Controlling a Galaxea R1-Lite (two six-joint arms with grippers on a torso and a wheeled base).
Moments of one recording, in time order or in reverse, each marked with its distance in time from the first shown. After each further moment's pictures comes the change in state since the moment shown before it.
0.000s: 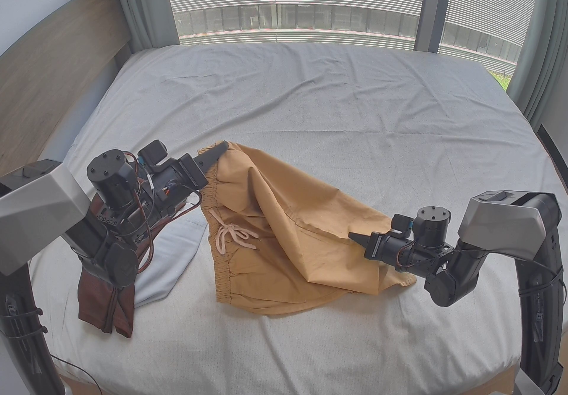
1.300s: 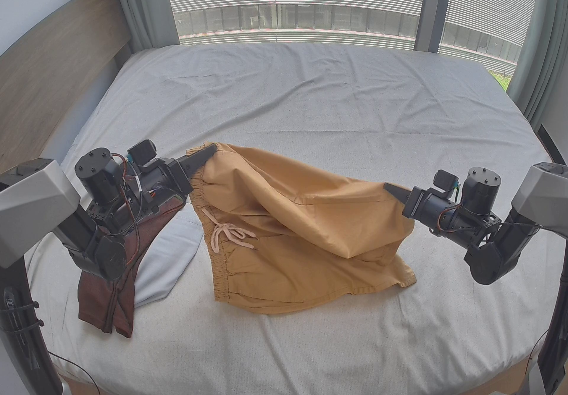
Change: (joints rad) left arm 0.083 0.006 -0.009 -0.001 -0.160 0.168; right arm -0.089 -0.300 0.119 -0.031 0.014 -0.003
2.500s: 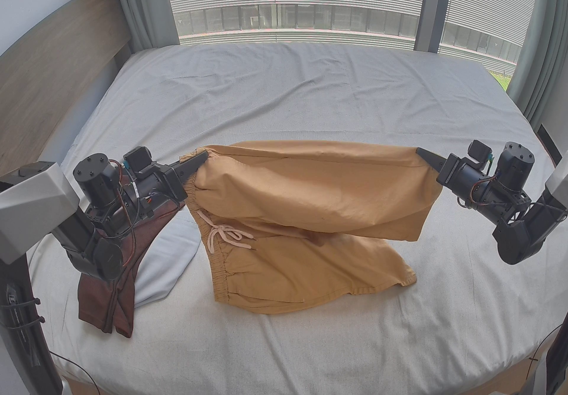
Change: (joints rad) left arm 0.043 0.026 0.011 0.000 -0.001 0.096; right arm -0.119 -0.146 -0.015 0.024 0.050 0.031
